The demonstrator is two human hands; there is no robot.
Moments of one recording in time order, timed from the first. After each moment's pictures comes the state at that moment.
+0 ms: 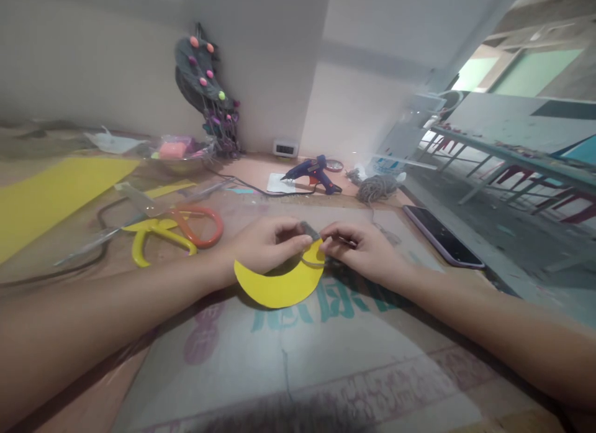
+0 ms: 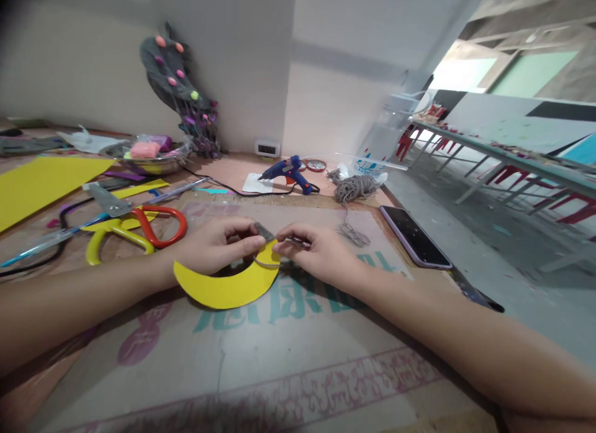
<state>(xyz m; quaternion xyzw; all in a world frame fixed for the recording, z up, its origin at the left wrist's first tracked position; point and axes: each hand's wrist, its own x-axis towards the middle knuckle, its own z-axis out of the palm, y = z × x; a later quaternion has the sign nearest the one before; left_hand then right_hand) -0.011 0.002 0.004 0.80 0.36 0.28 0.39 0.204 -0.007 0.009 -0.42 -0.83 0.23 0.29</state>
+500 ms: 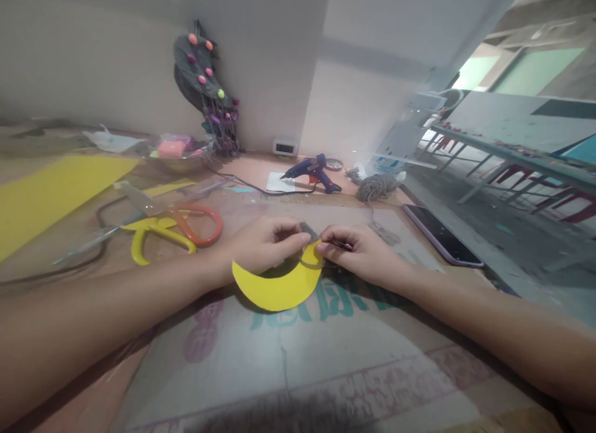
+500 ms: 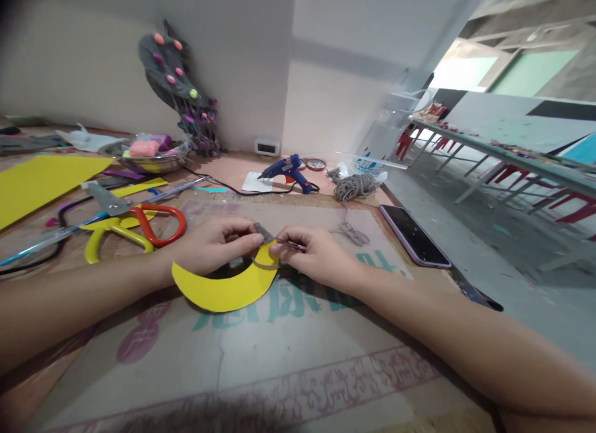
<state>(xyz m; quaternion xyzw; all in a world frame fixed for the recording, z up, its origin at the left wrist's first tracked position) -0.012 -0.001 0.008 0.79 0.37 0.27 0.40 0.198 -0.010 0.013 -0.43 -0.80 0.32 0.26</state>
